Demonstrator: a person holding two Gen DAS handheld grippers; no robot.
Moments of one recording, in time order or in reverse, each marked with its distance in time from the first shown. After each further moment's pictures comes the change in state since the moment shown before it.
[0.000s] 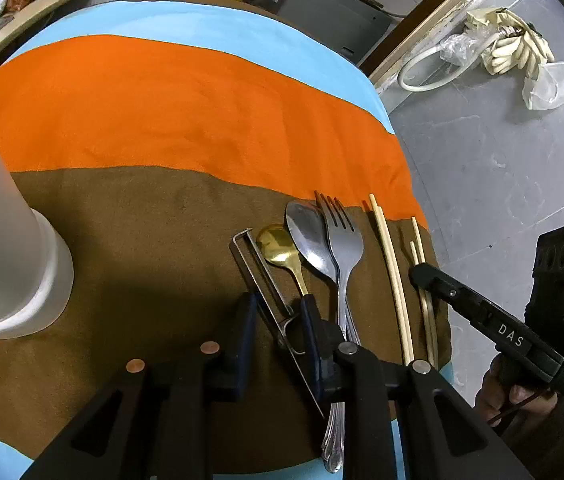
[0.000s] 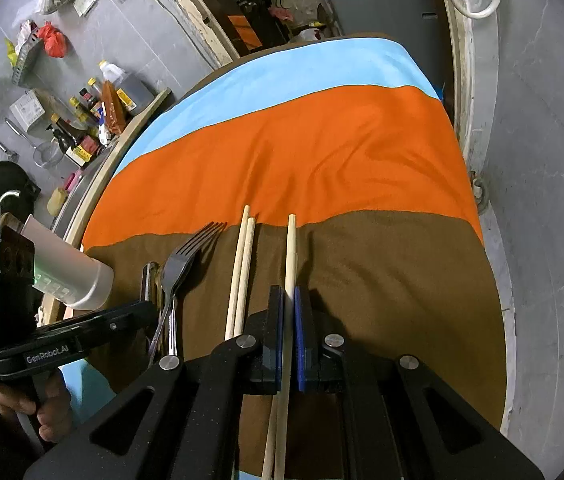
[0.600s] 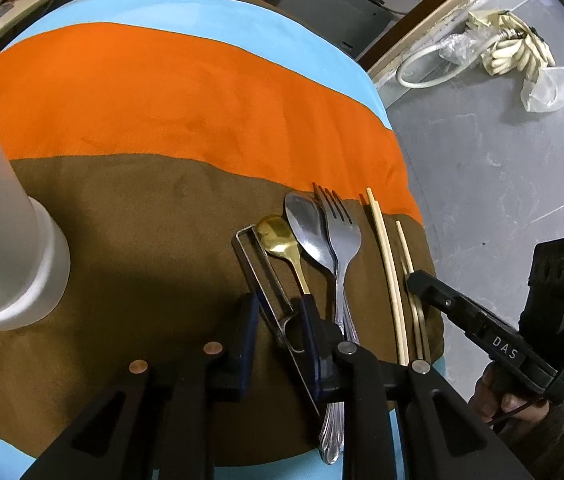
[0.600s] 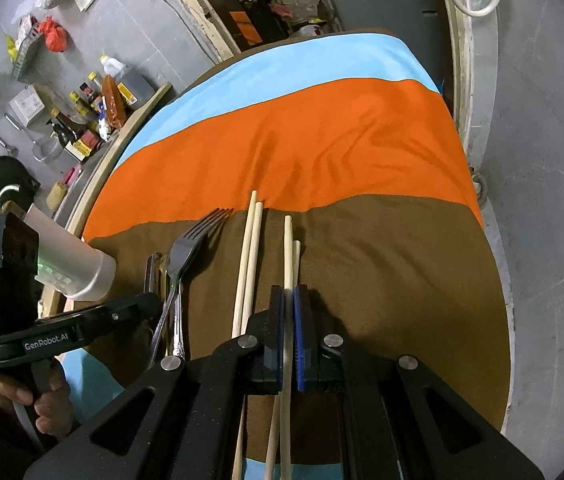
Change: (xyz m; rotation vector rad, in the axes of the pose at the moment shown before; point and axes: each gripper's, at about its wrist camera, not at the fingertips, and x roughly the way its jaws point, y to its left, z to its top) left arm 0.003 0.003 0.000 -0.007 0.030 -0.025; right arm -0.002 0.005 -0.010 -0.010 0.015 -0.013
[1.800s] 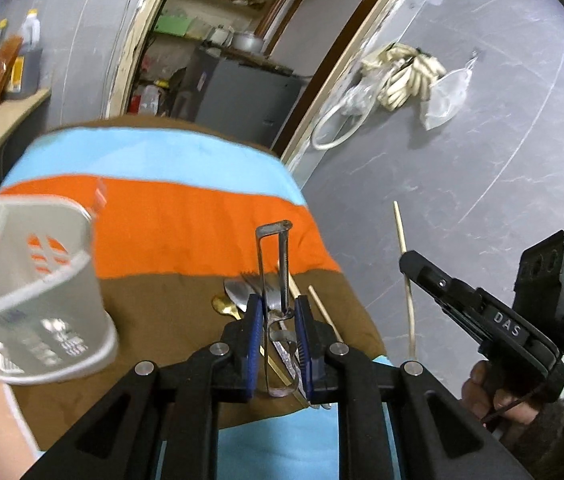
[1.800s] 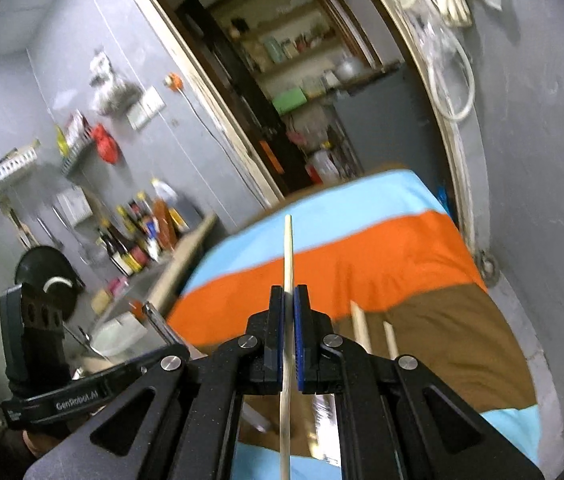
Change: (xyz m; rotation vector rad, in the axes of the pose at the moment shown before) left arm -0.138 -0.017 -0.017 0.265 -0.306 -0.143; right arm -0.124 0.083 -0.022 0.077 -0.527 0.081
